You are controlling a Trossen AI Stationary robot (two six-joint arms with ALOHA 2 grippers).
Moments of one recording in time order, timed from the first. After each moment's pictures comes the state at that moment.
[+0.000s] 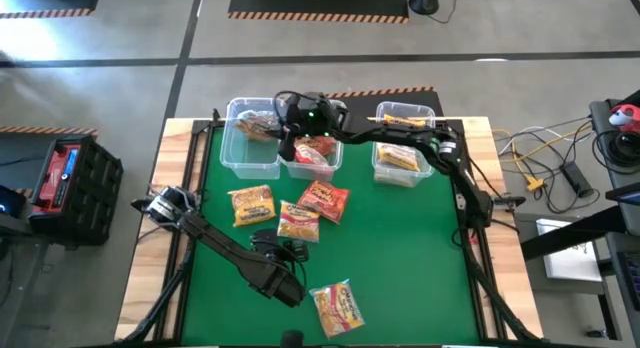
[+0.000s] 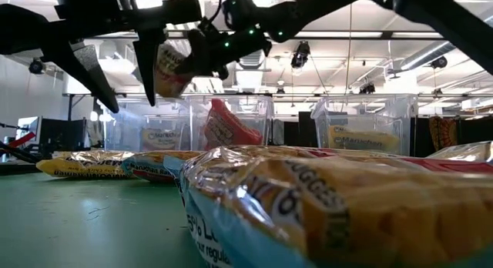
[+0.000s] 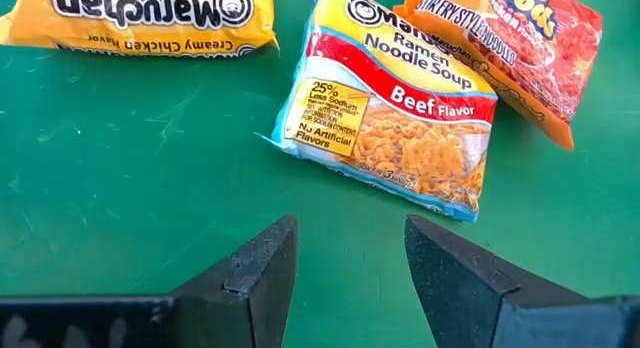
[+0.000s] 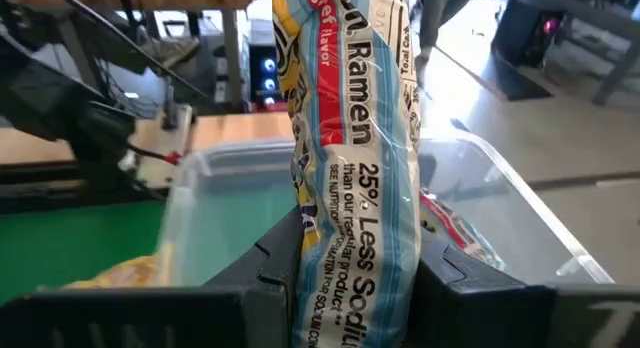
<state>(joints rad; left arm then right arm) -0.56 1.96 1.52 -1.30 -0.56 -2.40 -0.36 2.19 1.95 -0.03 -0.18 -0.12</state>
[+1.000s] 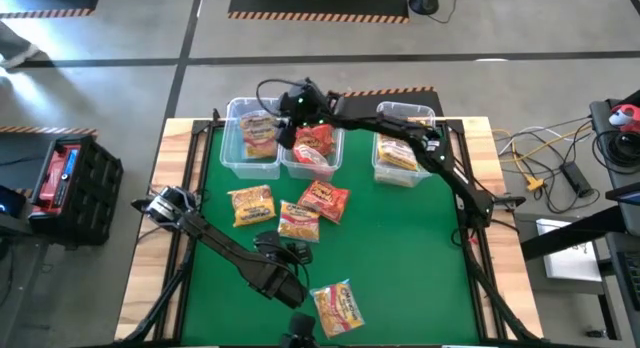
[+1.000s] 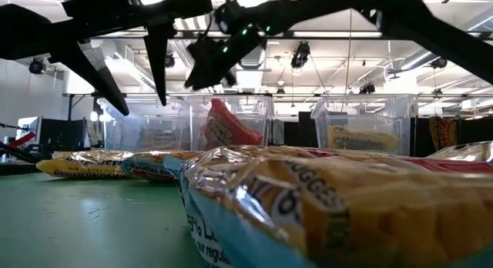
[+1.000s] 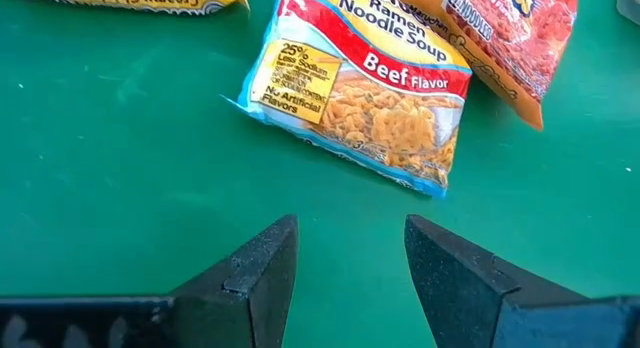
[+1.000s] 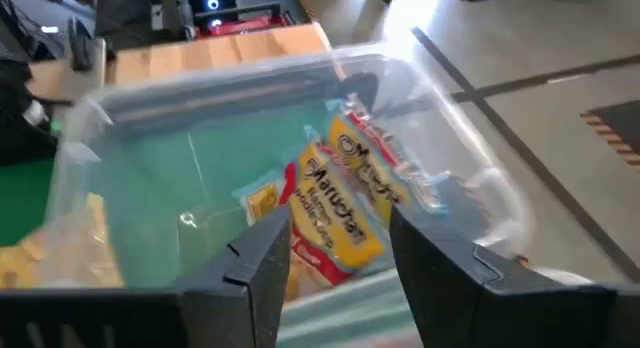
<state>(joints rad) -0.56 1.96 1.52 -1.21 -0.57 -2.40 -0.41 2.35 2.34 -0.49 -0.08 -0.10</state>
